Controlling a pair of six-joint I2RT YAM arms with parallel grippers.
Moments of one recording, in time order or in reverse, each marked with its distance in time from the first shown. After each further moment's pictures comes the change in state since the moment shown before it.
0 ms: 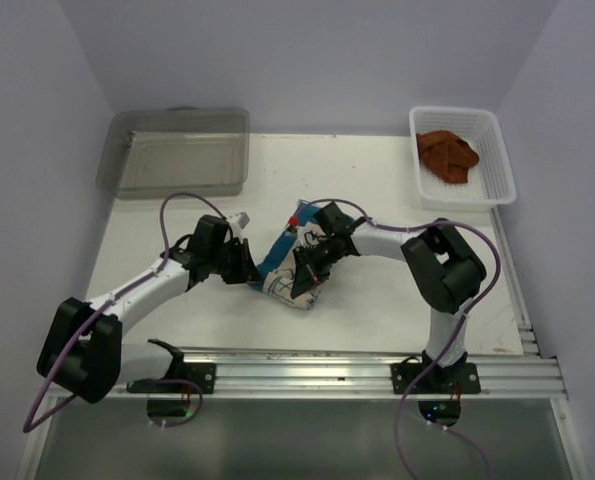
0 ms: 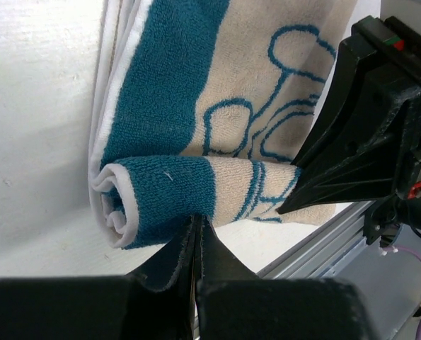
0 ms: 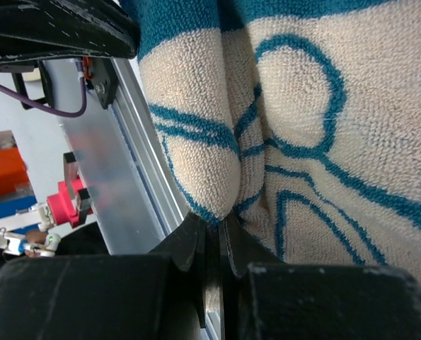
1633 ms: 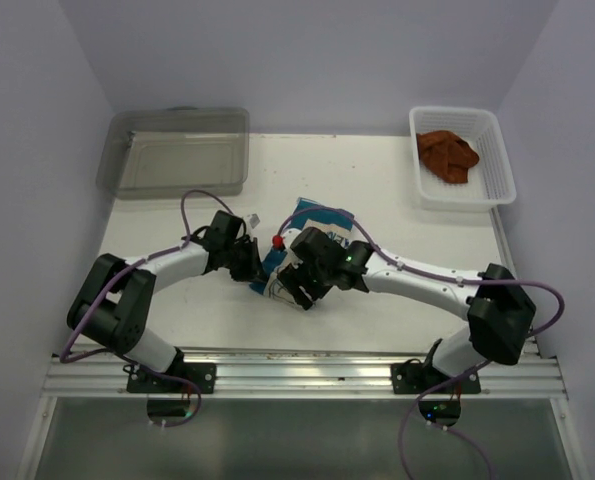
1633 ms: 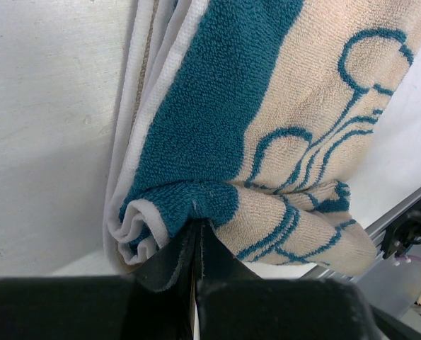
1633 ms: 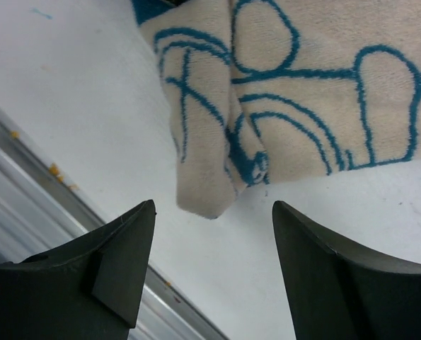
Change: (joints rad) left arm -0.009 0.289 0.081 0.057 0.006 0.013; right arm 0.342 -0.401 -0.030 -0.201 0.879 -0.047
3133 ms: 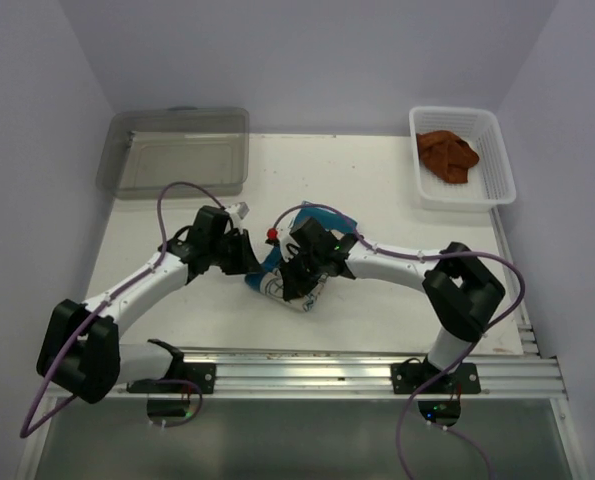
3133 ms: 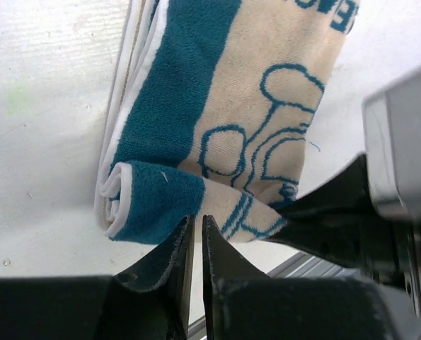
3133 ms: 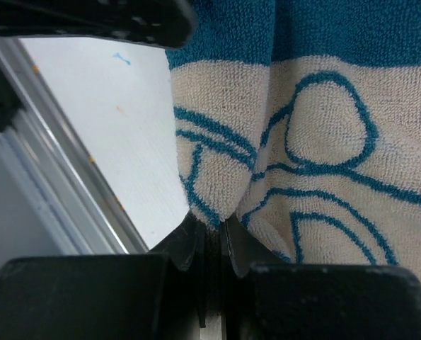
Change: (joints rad) left arm 0.000 -0.259 0.006 -0.118 -0.058 0.002; right arm -0.088 0.220 0.003 0.230 -0.332 0.014
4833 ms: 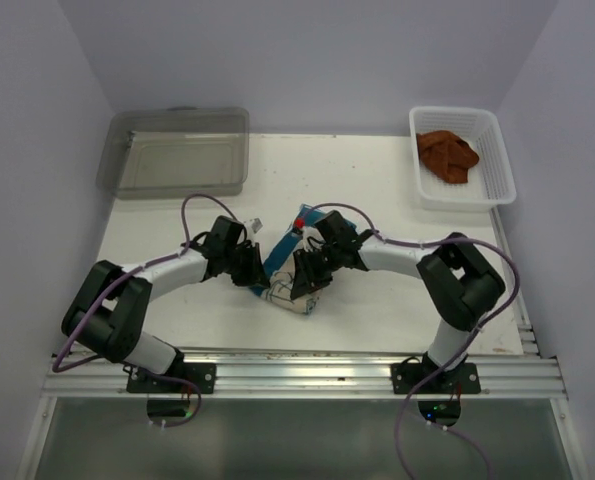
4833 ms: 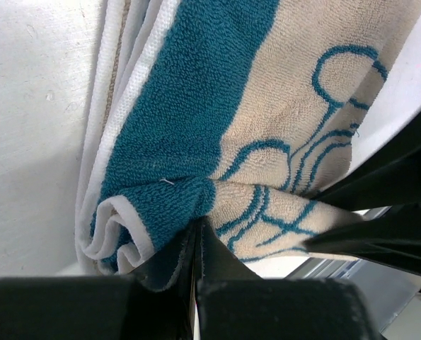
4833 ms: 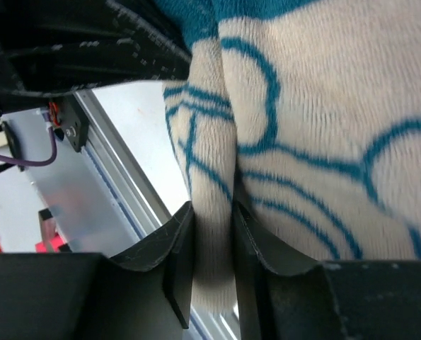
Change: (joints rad) left arm -0.027 0.212 -0.057 0.150 0.069 -0.003; right arm -0.196 0.065 -0.108 0.141 -0.330 0.240
